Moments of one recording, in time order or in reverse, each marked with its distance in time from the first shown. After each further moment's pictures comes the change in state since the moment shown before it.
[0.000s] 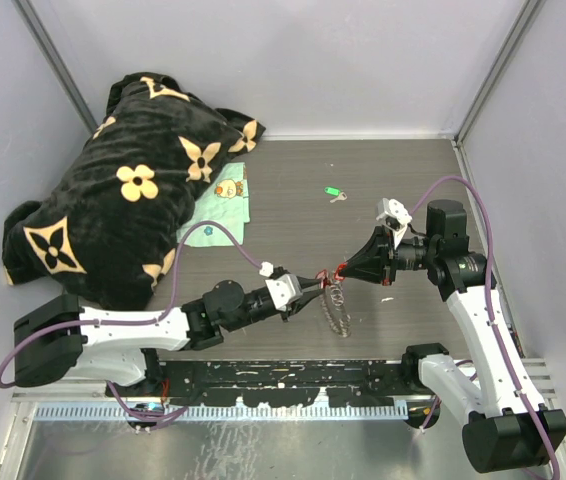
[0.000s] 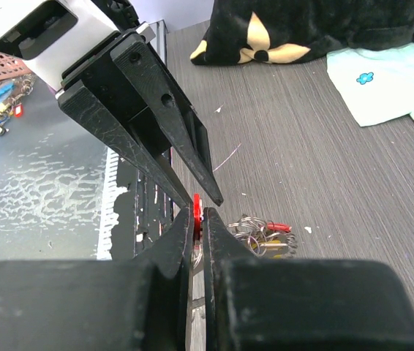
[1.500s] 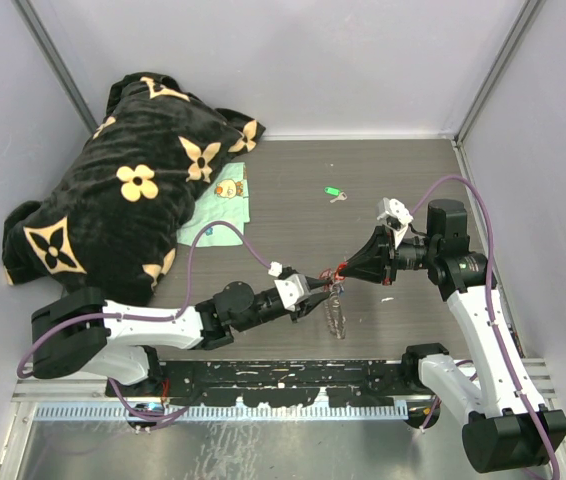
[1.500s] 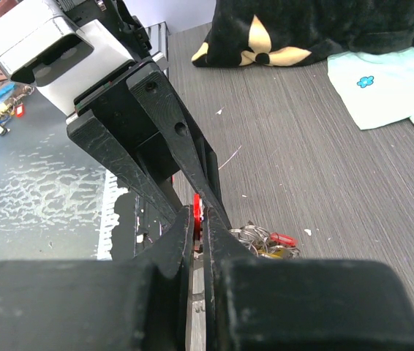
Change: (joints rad) left arm -0.011 0.114 0.016 0.117 -0.006 -0.029; right arm -0.002 0.000 0.006 -0.001 -0.008 -0.002
